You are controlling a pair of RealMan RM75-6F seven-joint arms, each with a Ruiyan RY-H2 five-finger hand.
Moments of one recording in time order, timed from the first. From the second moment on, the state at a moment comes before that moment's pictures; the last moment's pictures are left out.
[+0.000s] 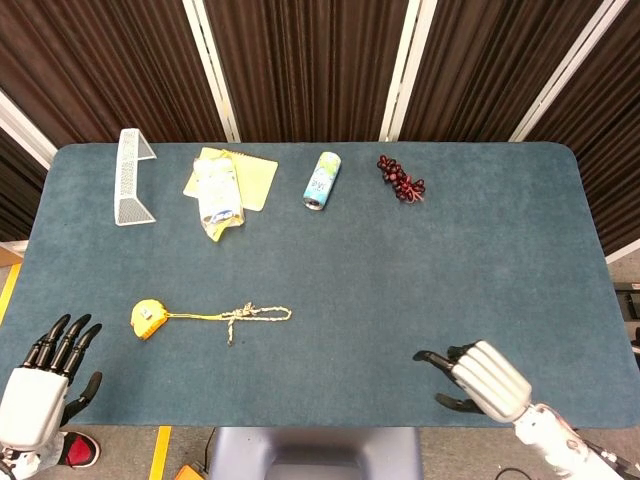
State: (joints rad) left arm -0.01 -1.20 0.01 -1.60 1.84 1.73 0.23; right arm 0.28 -1.06 -0.05 -1.76 -2.01 1.33 0.04
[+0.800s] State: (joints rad) left arm -0.01 -1.19 0.02 -1.60 1.84 1.73 0.20; right arm 0.55 -1.35 0.14 -1.92 -1.38 0.89 -0.54
